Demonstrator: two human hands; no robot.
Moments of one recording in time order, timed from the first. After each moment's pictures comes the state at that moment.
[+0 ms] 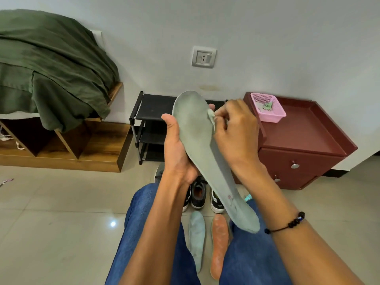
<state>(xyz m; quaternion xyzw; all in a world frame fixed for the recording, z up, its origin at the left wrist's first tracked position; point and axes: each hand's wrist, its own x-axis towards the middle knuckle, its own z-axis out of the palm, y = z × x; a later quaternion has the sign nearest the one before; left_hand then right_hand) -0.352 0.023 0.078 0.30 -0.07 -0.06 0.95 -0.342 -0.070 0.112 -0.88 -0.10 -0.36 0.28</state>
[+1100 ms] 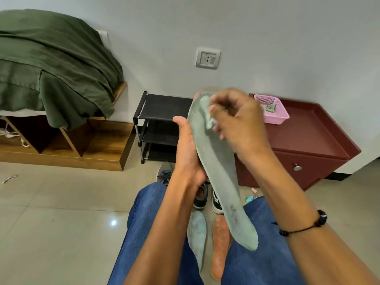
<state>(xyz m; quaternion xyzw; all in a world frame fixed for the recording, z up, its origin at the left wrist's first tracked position) -0.353 0.018 0.080 0.33 -0.03 -0.07 0.94 -0.356 -0.063 0.147 -0.82 -0.13 -0.18 0.53</state>
